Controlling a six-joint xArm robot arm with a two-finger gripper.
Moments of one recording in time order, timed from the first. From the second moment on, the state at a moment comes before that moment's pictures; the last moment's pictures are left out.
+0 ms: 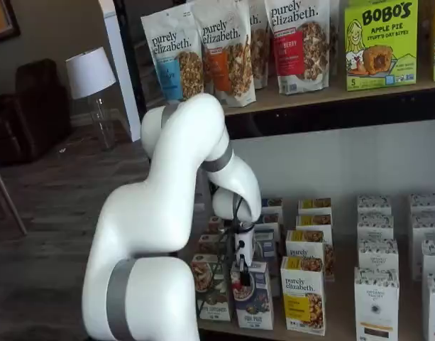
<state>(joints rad) 0.05 0.97 -1.45 0.18 0.48 -1.68</state>
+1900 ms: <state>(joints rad) 0.12 0.56 -0.92 0.30 0.37 -1.73</state>
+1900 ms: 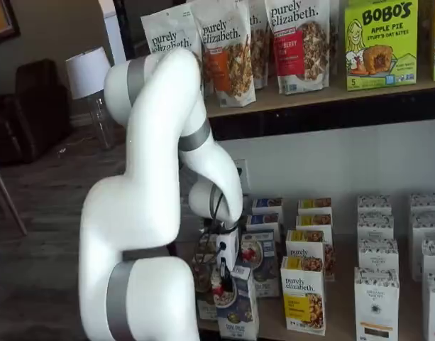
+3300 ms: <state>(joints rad) 0.08 -0.04 -0.54 0.18 0.56 -1.63</state>
